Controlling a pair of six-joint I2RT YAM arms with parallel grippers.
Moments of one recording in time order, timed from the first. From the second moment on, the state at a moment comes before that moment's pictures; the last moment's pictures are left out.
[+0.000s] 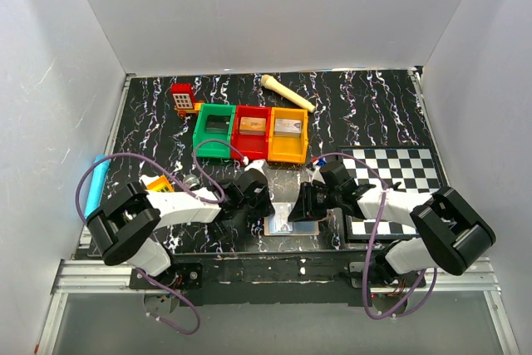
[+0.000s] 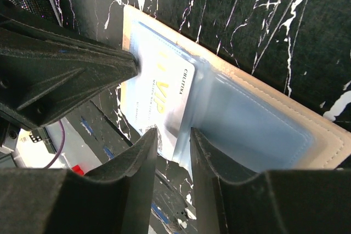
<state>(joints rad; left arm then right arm) -0.95 1.51 0.66 0.01 -0.02 -0.85 0.67 1.38 0.45 0.07 -0.52 0.73</state>
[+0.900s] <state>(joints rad) -0.94 1.49 0.61 0.08 0.06 -0.81 0.67 1.33 0.46 0.02 -0.51 0.72</state>
